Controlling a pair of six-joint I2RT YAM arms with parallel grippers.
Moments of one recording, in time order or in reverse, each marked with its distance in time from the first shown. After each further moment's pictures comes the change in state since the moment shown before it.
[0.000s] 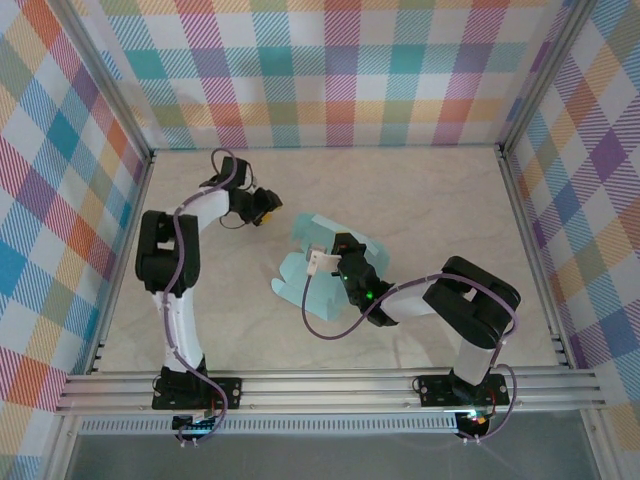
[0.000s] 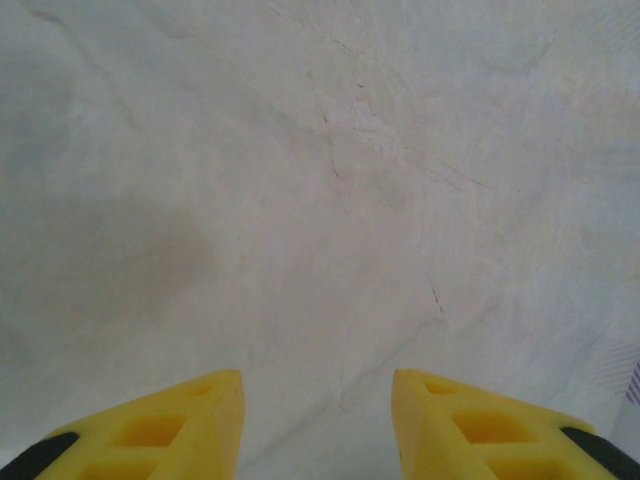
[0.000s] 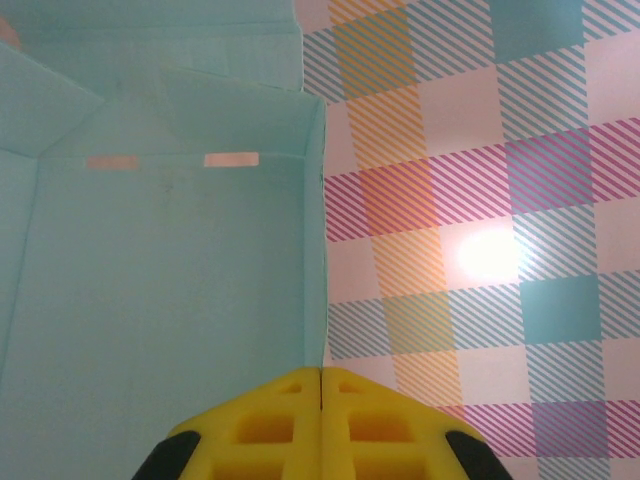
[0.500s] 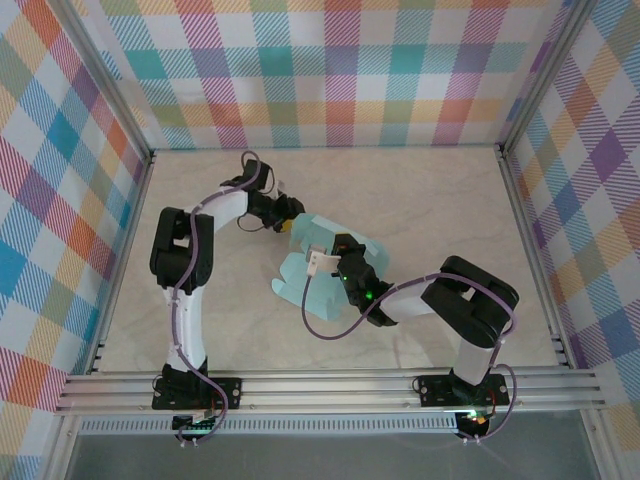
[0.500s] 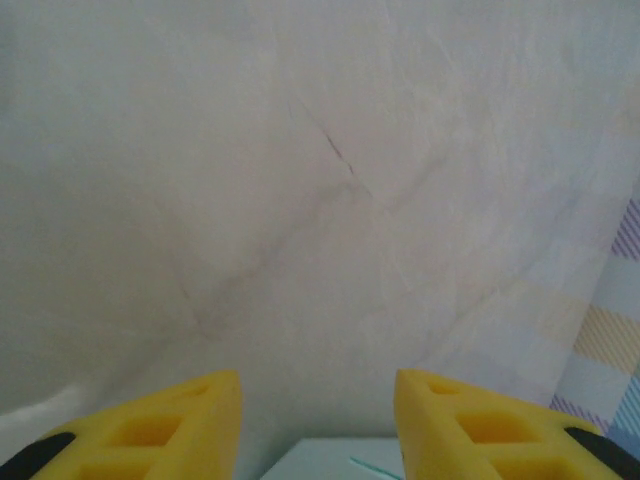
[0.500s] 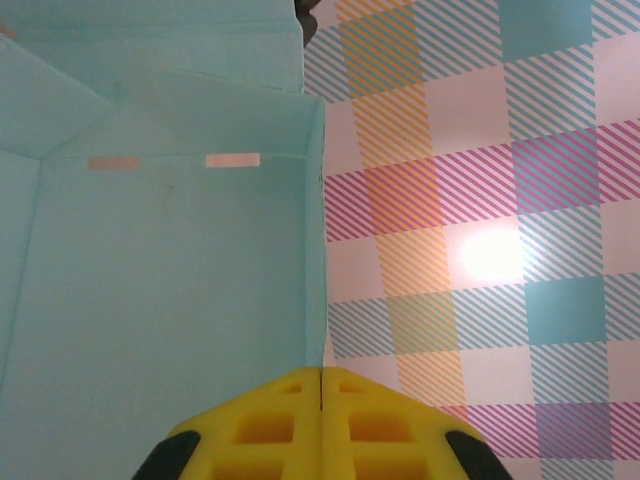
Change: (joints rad) left arm -0.110 0.034 0.024 -0.063 0.161 0.095; right arm 0.000 0.011 0.002 0.000 0.000 0.000
